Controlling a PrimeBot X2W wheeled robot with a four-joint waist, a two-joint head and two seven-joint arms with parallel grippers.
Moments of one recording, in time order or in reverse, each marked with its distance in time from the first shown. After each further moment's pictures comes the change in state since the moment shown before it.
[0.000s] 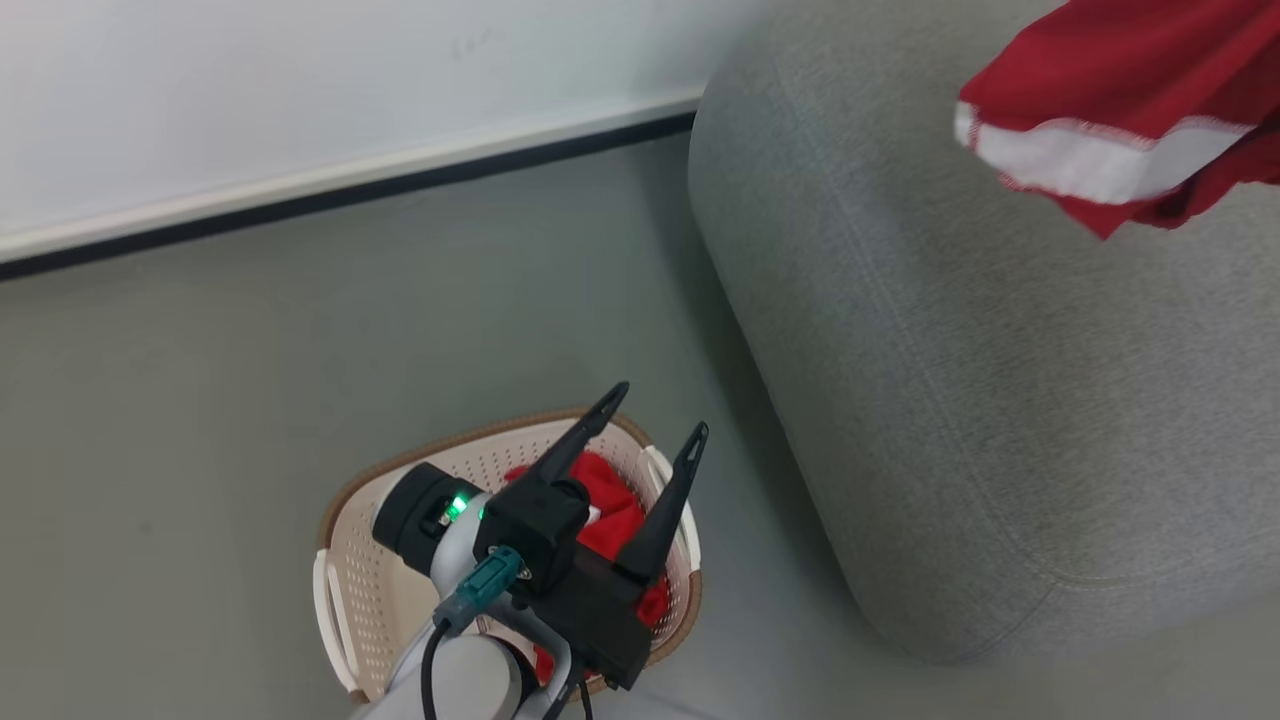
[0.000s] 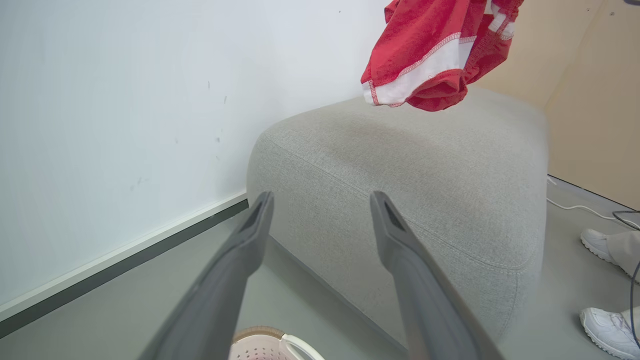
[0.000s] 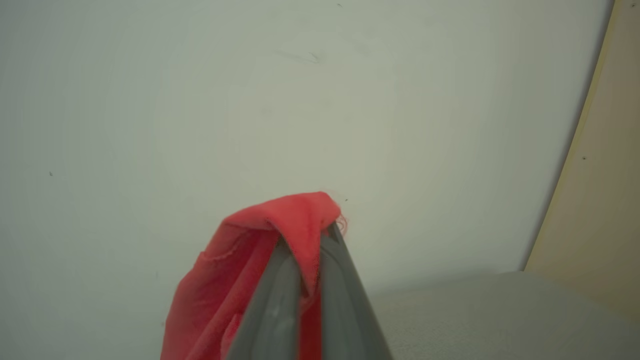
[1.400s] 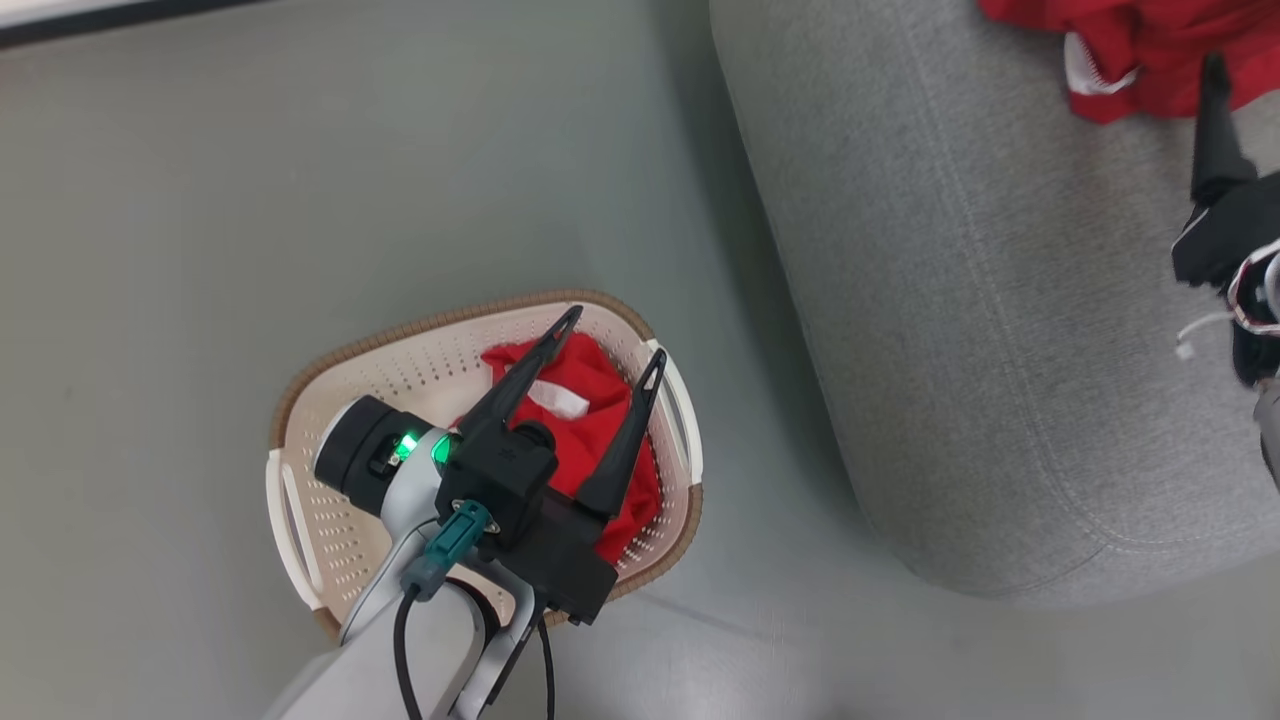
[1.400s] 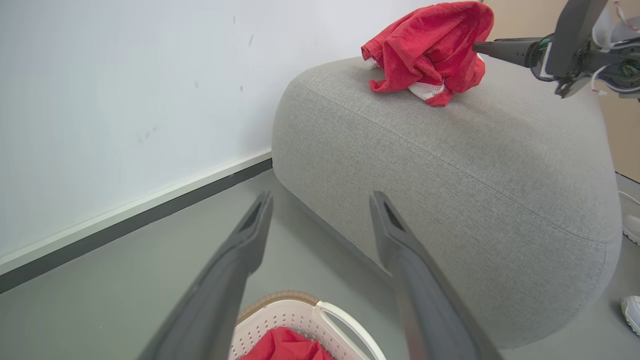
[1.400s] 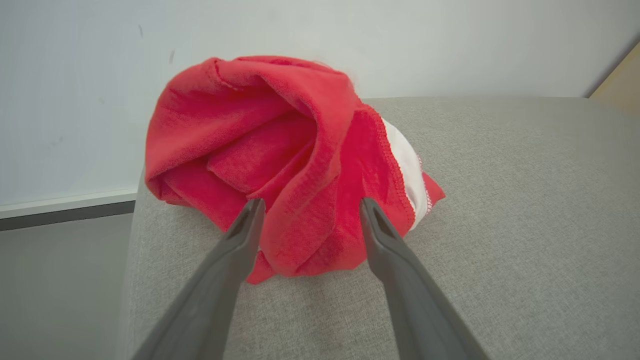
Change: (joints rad) left arm -0.083 0.052 0.046 -0.038 0.087 0.017 0.020; right arm 0.011 0.165 0.054 0.347 -0.024 0.002 -0.050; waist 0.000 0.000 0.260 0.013
